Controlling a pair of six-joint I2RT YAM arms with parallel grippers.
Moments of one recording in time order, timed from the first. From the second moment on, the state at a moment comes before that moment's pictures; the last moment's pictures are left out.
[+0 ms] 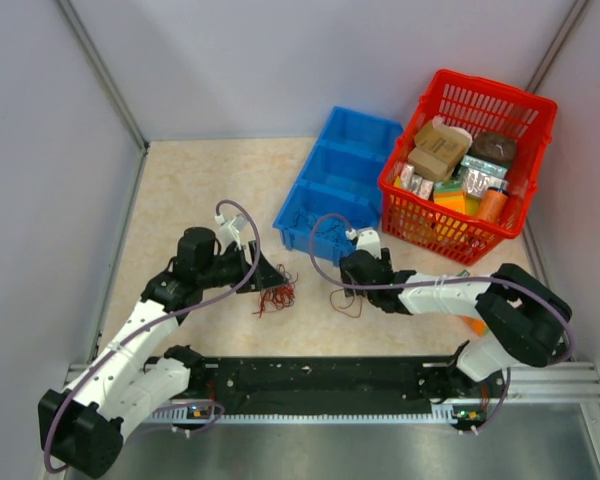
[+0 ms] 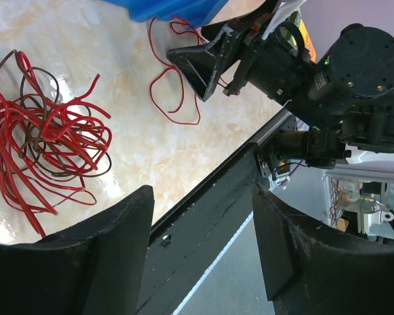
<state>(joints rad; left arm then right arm) -0.39 0.85 0.64 -0.38 0.61 -0.65 0.89 1.47 0.63 -0.04 0.53 0.46</state>
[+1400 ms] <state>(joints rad) -0.39 0.83 0.63 -0.38 0.56 -0.67 0.84 1.17 1.26 -0.25 0.42 0.29</state>
